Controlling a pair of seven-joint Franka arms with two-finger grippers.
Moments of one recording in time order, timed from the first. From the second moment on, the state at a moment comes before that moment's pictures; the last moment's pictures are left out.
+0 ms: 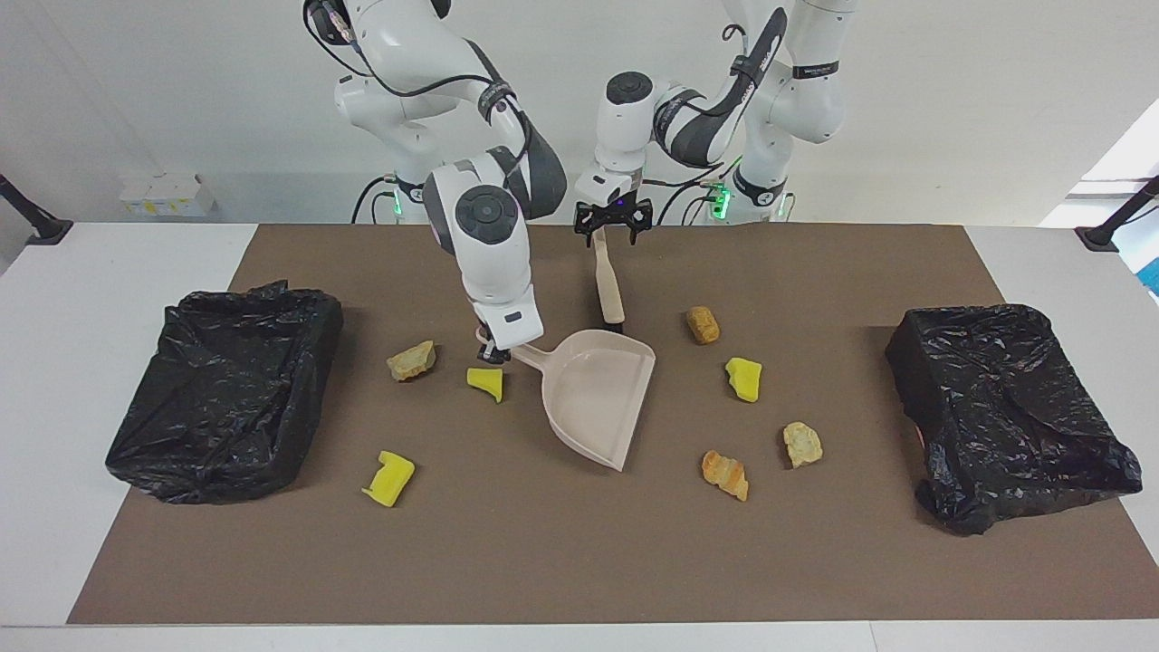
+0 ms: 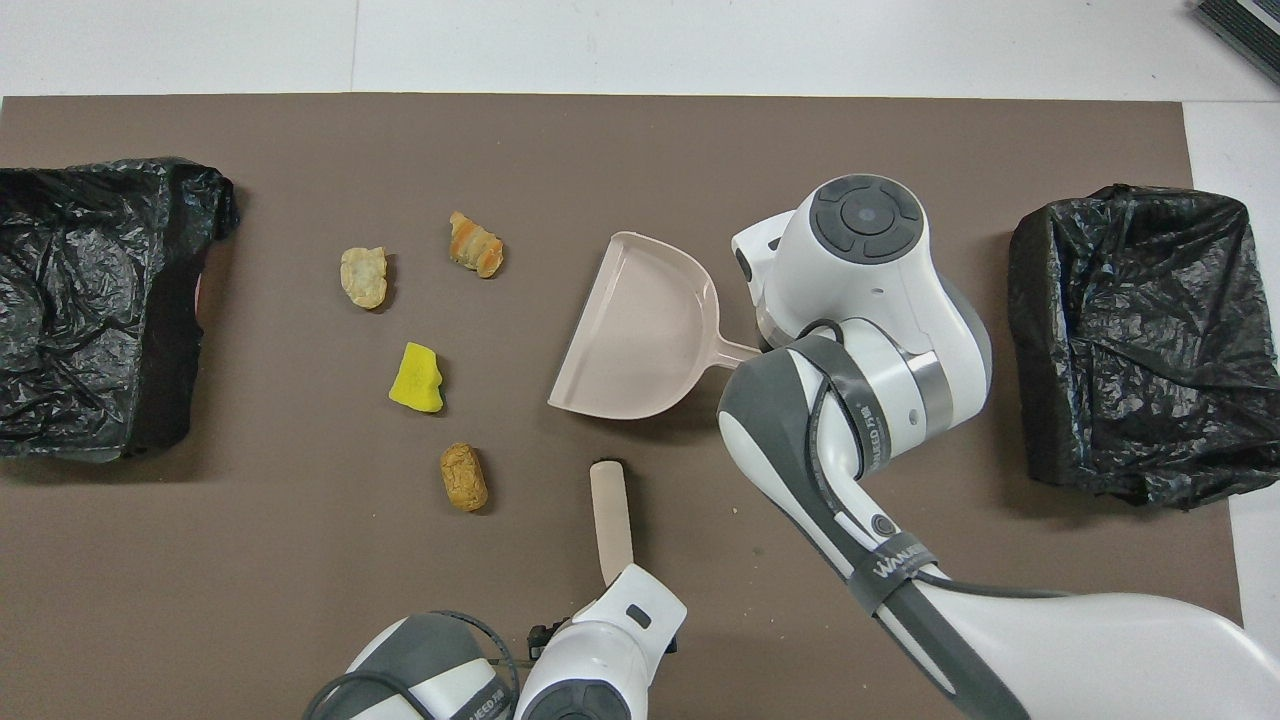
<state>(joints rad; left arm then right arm) -0.95 -0.14 -0.05 -2.44 -0.05 2.32 -0.98 0.29 0.33 0.12 -1.68 -0.02 1.87 -0.87</state>
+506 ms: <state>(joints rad) -0.99 -0.13 -0.05 -2.44 -0.09 2.32 -0.98 0.28 0.32 0.12 -1.69 -0.07 1.84 -1.03</state>
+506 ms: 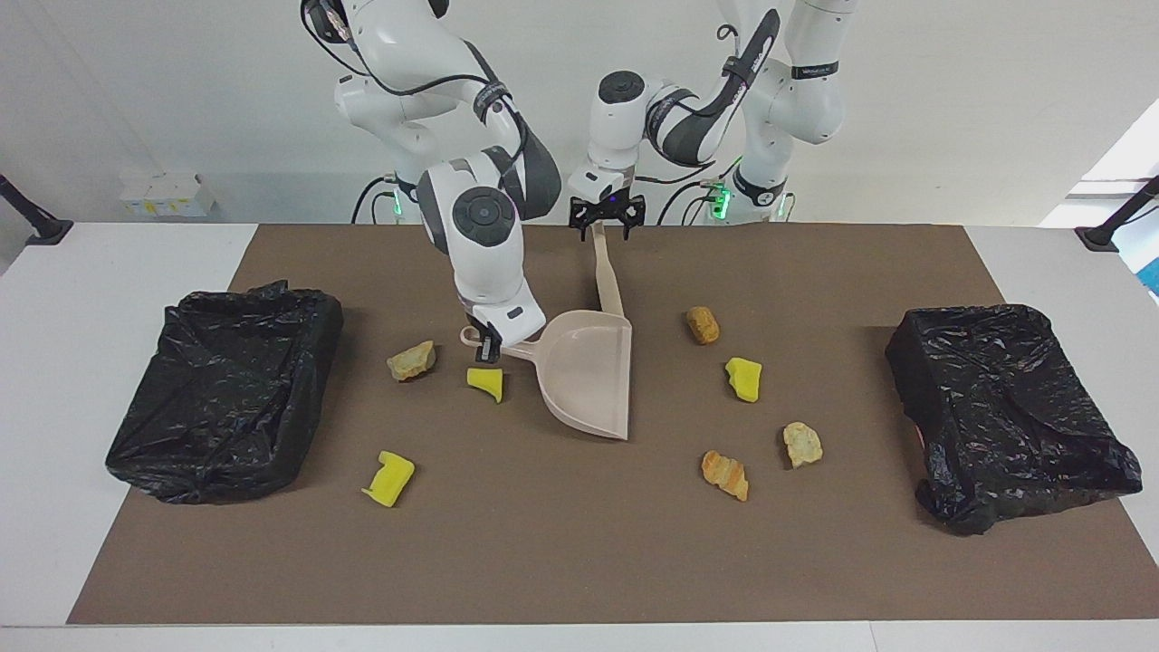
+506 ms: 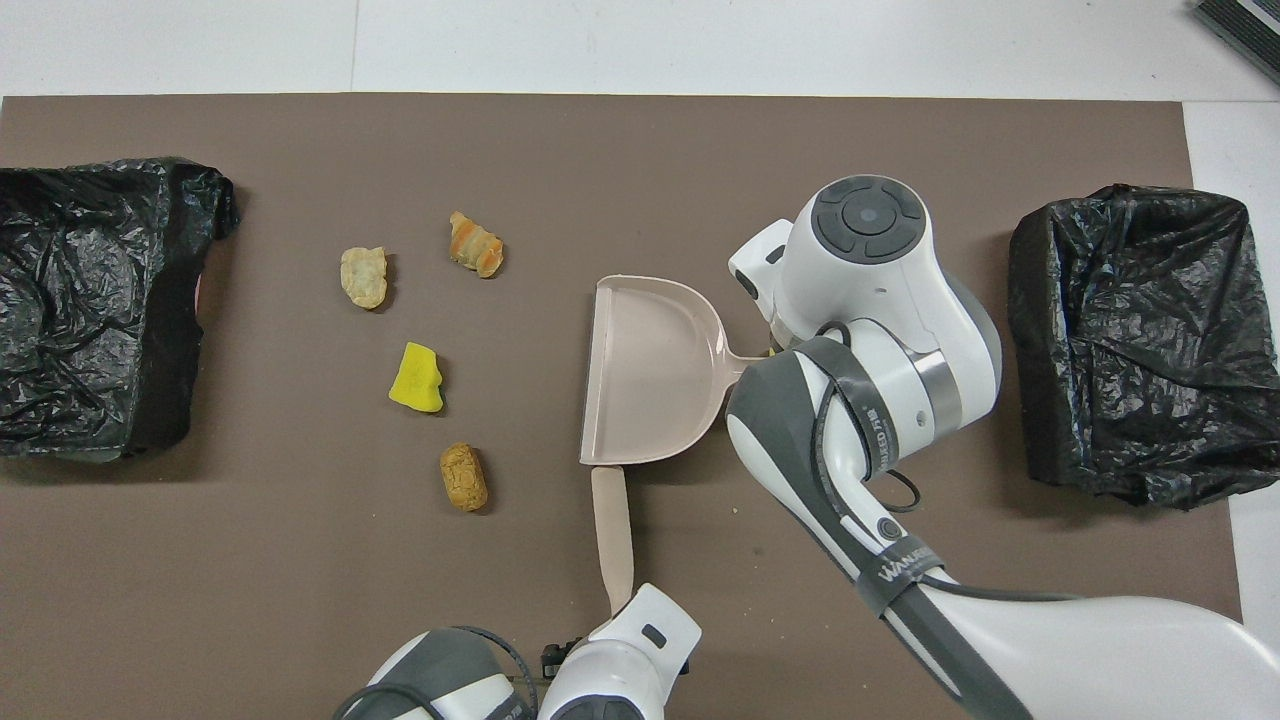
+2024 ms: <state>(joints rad) -0.79 -0.16 -0.01 -2.32 -0.03 2.00 -0.84 0.27 0.23 0.12 -1.88 -0.10 2.00 -1.17</state>
